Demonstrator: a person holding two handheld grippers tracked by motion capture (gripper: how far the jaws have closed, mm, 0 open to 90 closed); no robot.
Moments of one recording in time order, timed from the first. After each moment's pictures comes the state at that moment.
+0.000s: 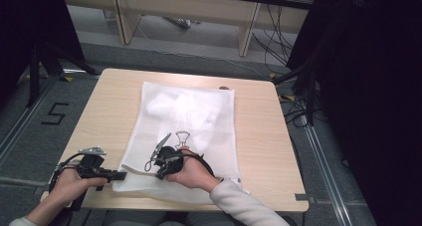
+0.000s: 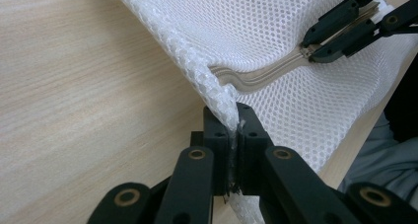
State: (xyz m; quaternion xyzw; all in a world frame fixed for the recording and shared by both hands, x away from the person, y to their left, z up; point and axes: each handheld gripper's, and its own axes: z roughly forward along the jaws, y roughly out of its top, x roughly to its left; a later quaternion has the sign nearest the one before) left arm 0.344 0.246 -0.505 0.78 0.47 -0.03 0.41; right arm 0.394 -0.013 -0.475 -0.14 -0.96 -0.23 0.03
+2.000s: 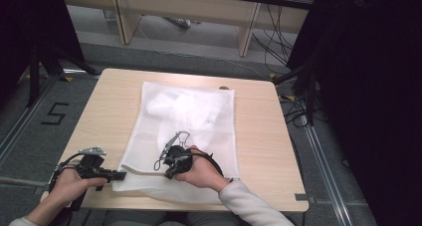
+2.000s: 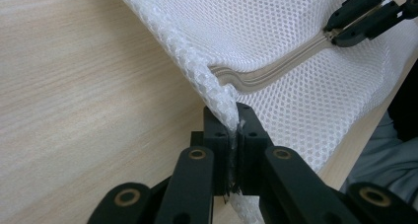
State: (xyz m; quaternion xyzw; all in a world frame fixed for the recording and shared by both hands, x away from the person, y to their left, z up) left arm 0.344 0.246 -0.505 0.78 0.47 -0.02 0.41; right arm 0.394 -0.037 -0.468 -0.16 -0.96 -0.22 0.03
